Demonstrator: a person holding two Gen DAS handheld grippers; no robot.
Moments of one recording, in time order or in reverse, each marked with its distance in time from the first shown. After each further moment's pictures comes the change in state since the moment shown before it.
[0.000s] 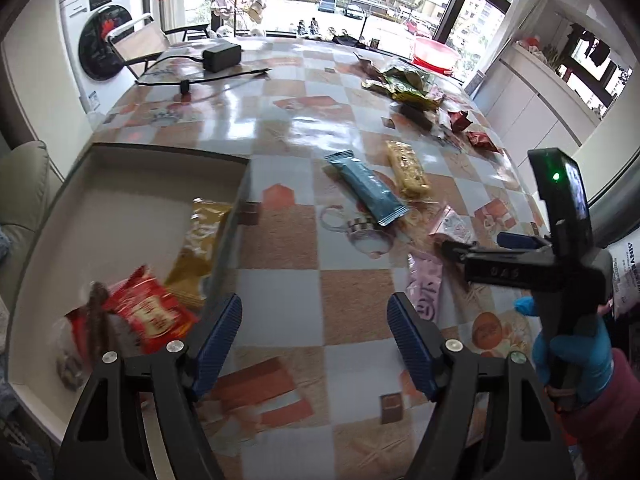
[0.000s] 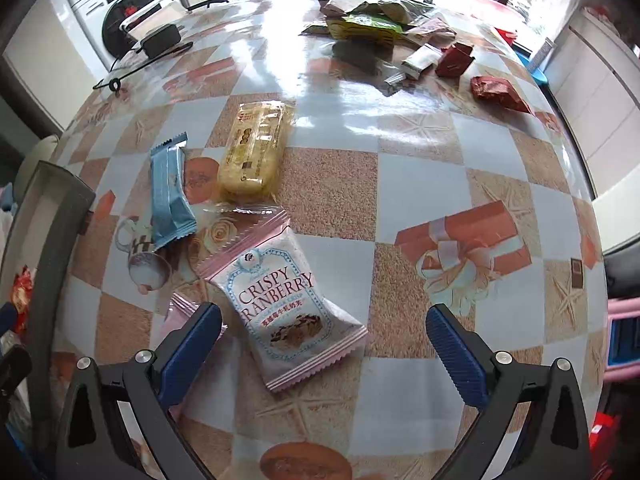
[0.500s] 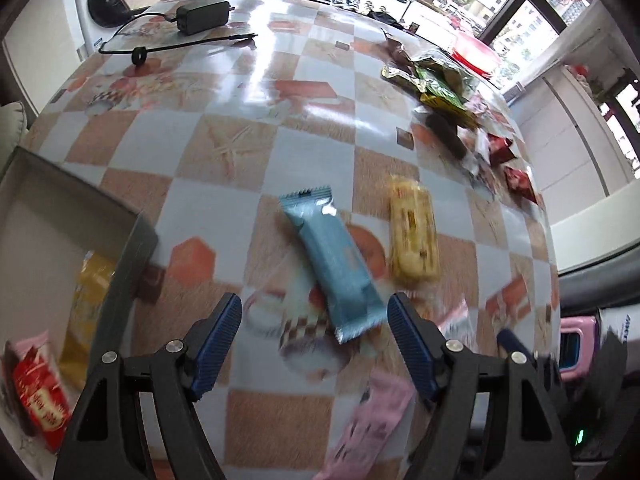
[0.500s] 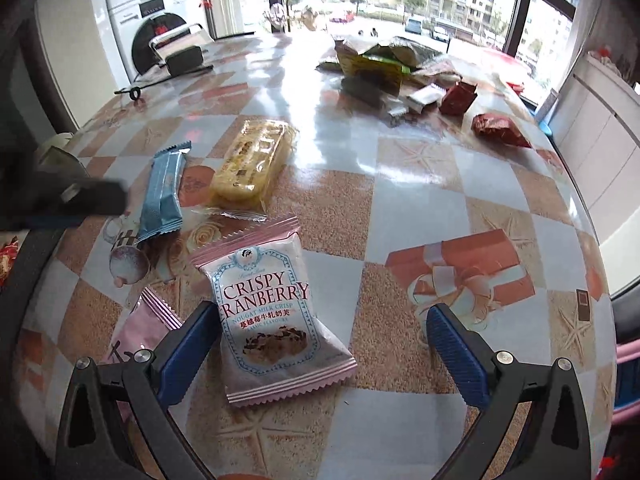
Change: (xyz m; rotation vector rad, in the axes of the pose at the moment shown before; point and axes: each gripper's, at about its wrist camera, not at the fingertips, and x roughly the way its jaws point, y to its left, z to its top) left arm 0.096 -0.032 0.088 -0.193 0.124 0.007; right arm 0.006 -0.011 -0.031 -0.084 -0.218 0.010
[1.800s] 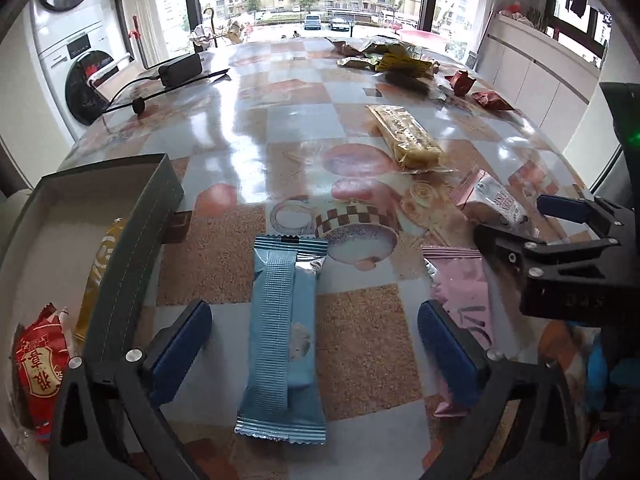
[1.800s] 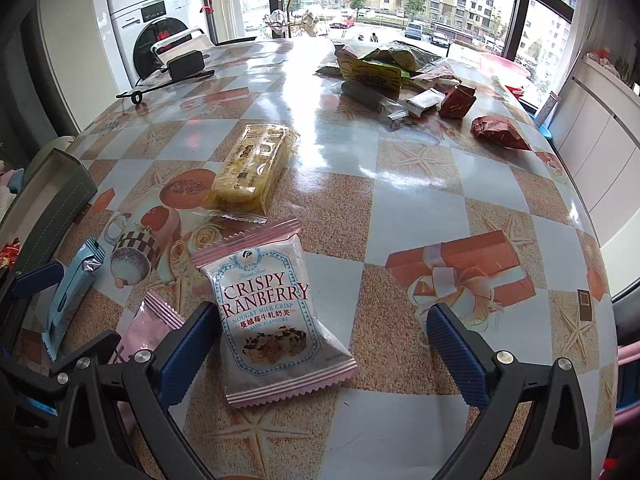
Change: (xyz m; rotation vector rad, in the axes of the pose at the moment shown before) left arm -0.005 0.015 -0.101 0.336 -0.218 0.094; right arm 0.000 0.004 0.000 -0.002 -0.015 0.003
